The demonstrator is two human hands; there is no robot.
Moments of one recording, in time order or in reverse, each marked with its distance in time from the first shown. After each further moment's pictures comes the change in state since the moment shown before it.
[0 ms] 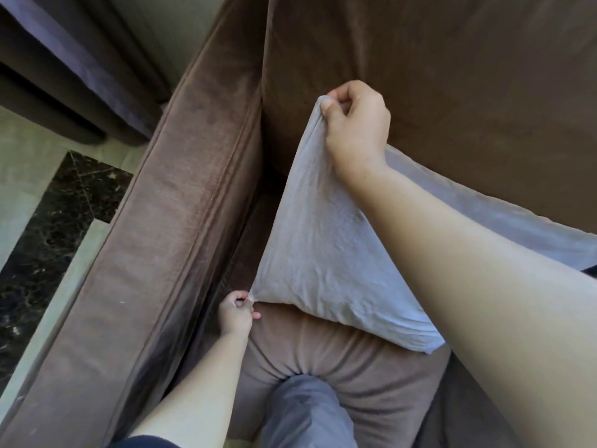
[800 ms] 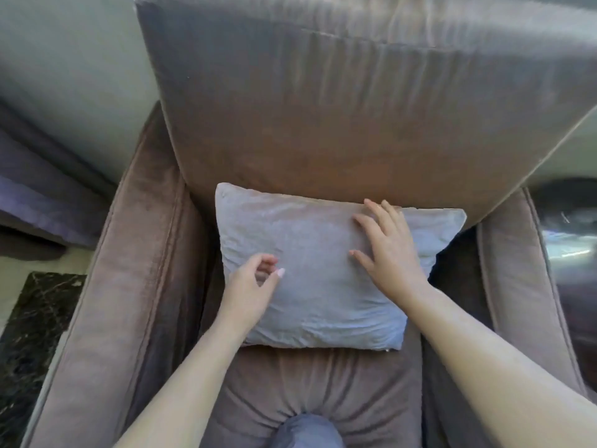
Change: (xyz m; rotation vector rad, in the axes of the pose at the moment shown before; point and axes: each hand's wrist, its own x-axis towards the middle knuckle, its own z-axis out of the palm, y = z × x) left_hand -0.144 0.205 0.016 0.369 -0.447 0.827; right_hand -0.113 0.146 -0.168 -0.624 -0.068 -0.184
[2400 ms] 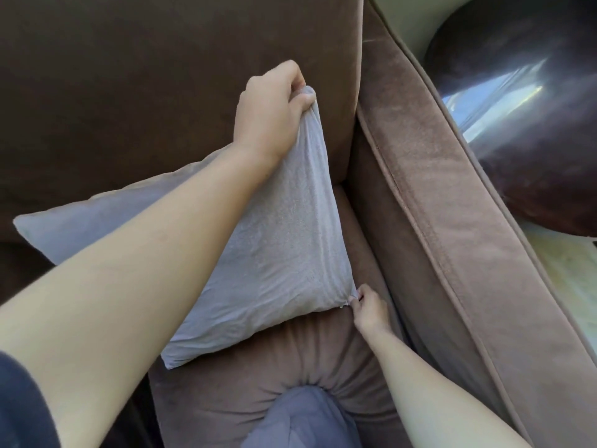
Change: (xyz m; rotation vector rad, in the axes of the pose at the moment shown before) left_hand 0.103 0.202 0.235 0.493 -0.097 0.738; right_hand -0.211 0.120 0.210 0.691 -0.160 1.174
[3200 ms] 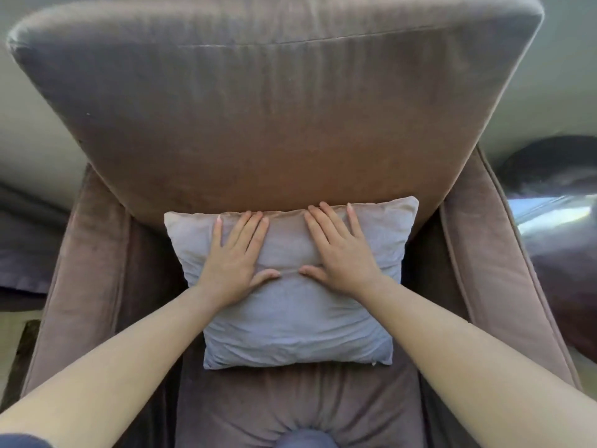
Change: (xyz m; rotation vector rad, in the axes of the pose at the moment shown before) left_hand -0.177 -0.184 -0.092 0.641 -0.226 0.047; right_hand -0.060 -0.285 -0.041 -0.886 0.209 -1.370
